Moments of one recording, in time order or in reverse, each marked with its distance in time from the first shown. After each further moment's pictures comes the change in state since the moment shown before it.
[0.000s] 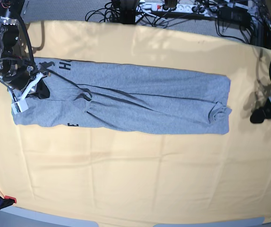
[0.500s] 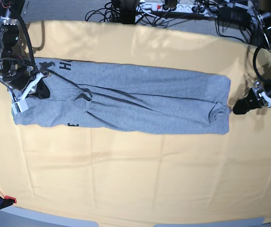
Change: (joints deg) left arm 4.0 7.2 5.4 0.7 -1.3 -1.3 -3.0; right arm 0.1 0.0 0.0 0.0 0.2 0.0 -0.2
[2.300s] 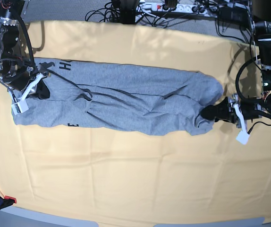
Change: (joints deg) left arm -6.7 2.1 15.6 13.6 1.3 3.3 6.0; right arm 0.3 0.0 0.0 0.0 0.0 0.0 -0.5
